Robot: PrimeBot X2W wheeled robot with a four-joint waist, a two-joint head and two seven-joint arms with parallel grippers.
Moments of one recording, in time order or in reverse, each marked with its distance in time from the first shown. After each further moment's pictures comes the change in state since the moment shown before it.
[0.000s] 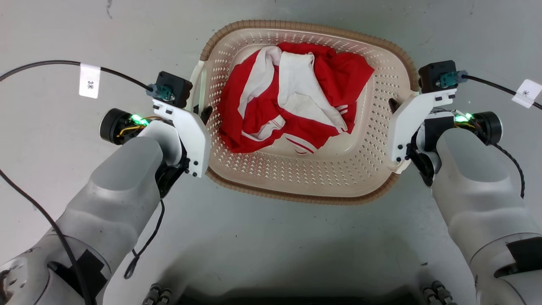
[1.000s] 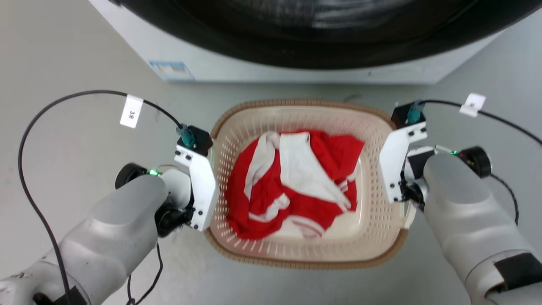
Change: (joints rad) left arm 0.097 0.121 -0.200 -0.258 -0.213 0.003 0.381; right arm 0.056 0.001 0.114 0.027 -0.039 0.000 0.362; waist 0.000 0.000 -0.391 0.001
